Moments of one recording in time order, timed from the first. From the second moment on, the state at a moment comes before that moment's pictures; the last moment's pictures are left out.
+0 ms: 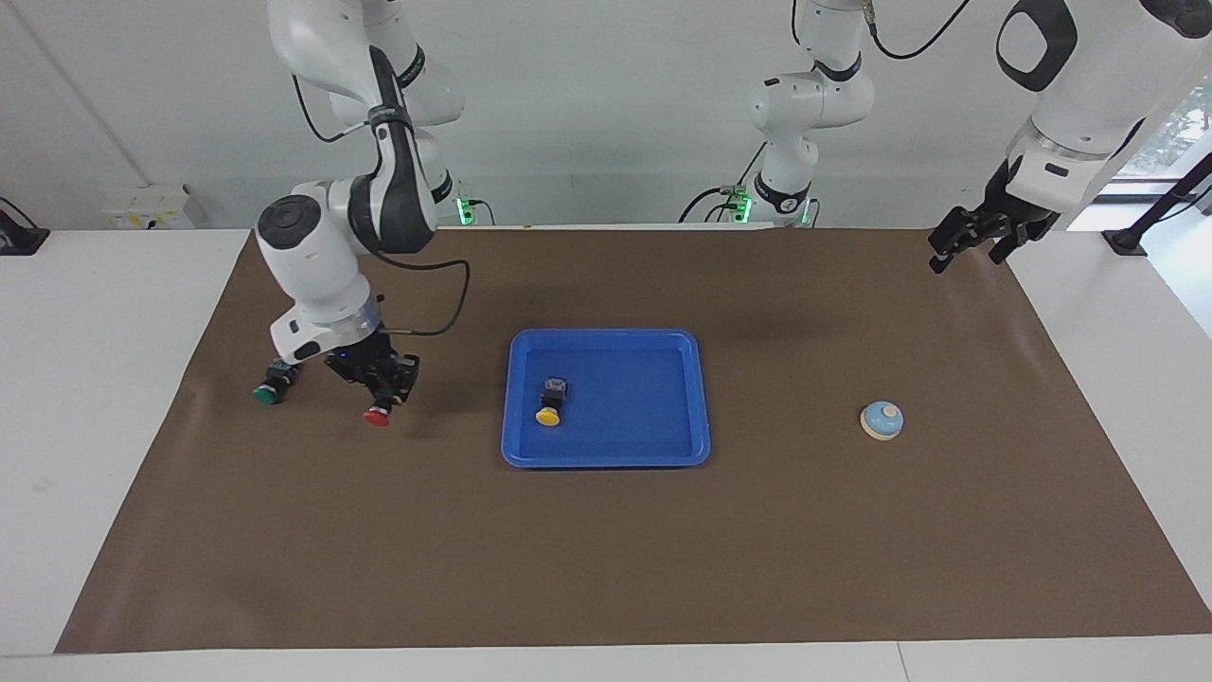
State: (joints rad) left arm 0.06 -0.08 -0.03 -1.73 -0.02 1.65 -0.07; right arm 0.22 0.16 0.00 -1.96 0.05 2.20 0.39
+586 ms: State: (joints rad) left arm 0.06 -0.08 -0.03 -1.73 -0.02 1.65 -0.07; right arm 0.52 0.36 0.00 -1.77 0.05 2.23 0.65
